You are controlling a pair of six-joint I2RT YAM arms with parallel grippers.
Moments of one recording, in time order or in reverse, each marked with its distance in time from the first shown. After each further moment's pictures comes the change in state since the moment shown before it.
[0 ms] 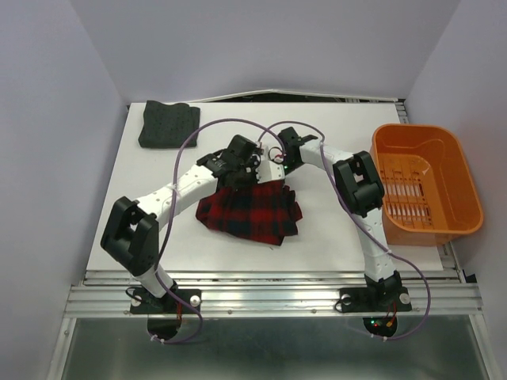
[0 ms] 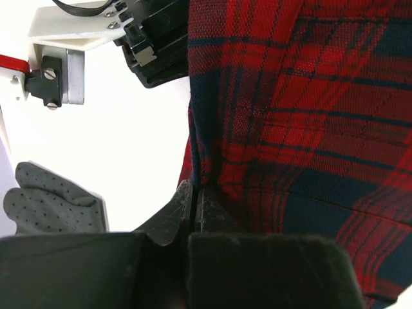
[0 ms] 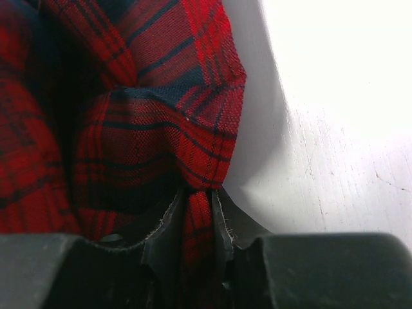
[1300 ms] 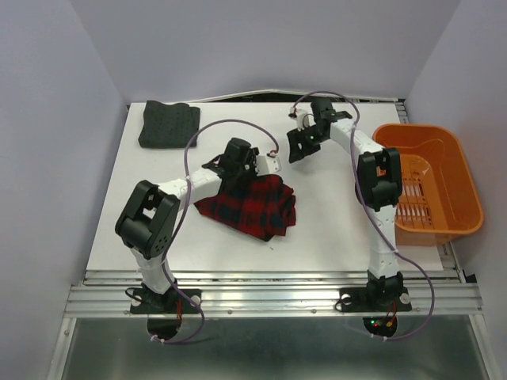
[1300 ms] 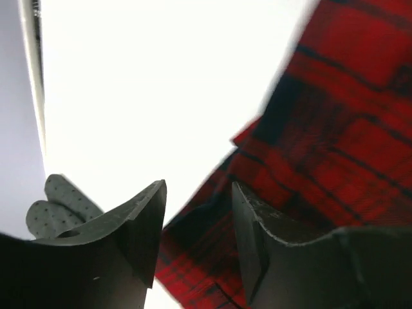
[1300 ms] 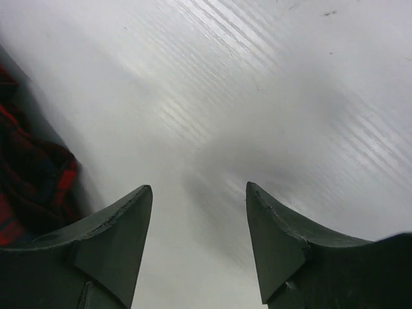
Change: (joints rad) left arm 0.078 0.154 -0.180 0.541 -0.022 0.063; right arm -0.209 -0.002 0.206 -0.023 0.464 0.162
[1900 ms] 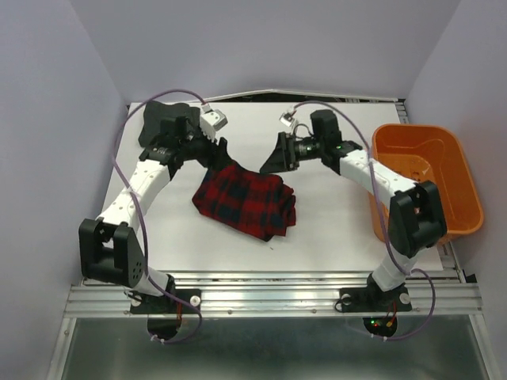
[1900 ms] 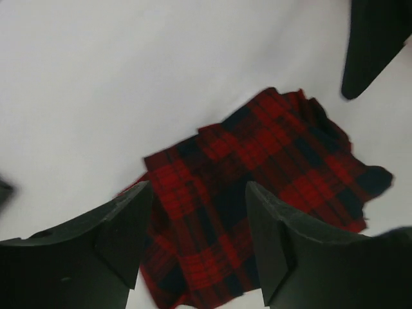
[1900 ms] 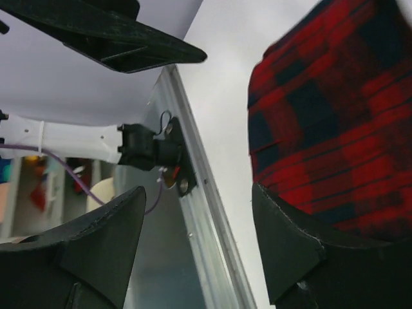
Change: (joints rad) left arm 0.354 -0.312 0.165 -0.357 0.605 -0.602; right arm 0.137 -0.645 -0.639 0.614 -0.507 0.763
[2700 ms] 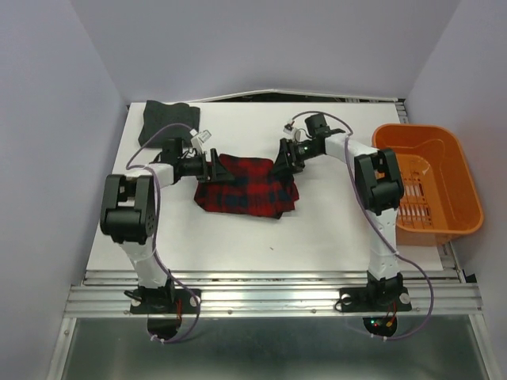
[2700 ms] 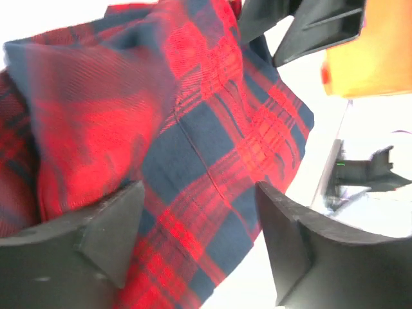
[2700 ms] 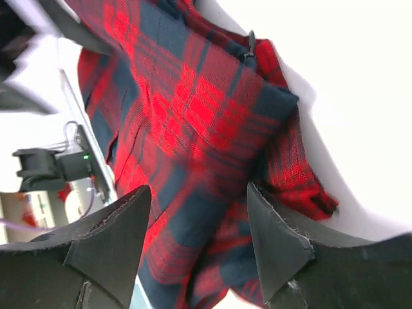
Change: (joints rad) left arm 0.168 0.433 -0.223 0.410 0.419 -0.530; right arm -0.105 0.576 0.347 -0.341 0.053 -0.301
